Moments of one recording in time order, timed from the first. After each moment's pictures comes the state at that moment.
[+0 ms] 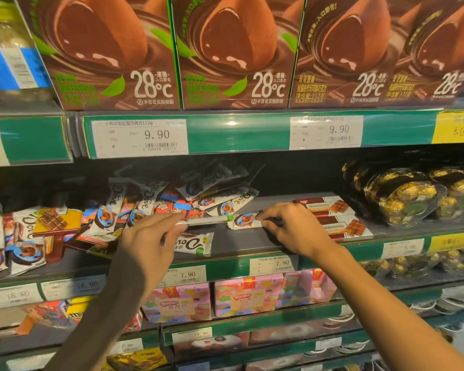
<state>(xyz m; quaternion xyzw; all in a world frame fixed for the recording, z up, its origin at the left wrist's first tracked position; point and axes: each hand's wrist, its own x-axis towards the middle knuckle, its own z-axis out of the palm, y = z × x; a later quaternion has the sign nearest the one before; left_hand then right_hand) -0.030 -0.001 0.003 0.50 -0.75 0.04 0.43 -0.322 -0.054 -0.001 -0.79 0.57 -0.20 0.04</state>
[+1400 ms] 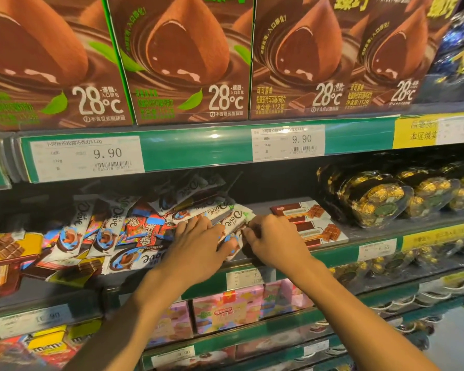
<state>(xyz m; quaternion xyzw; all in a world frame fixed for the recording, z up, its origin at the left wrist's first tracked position) -0.134 -0.045 0.013 0.54 -0.83 -0.06 0.07 -0.315 -0.038 0.004 -0.71 0.66 -0.23 0.04</state>
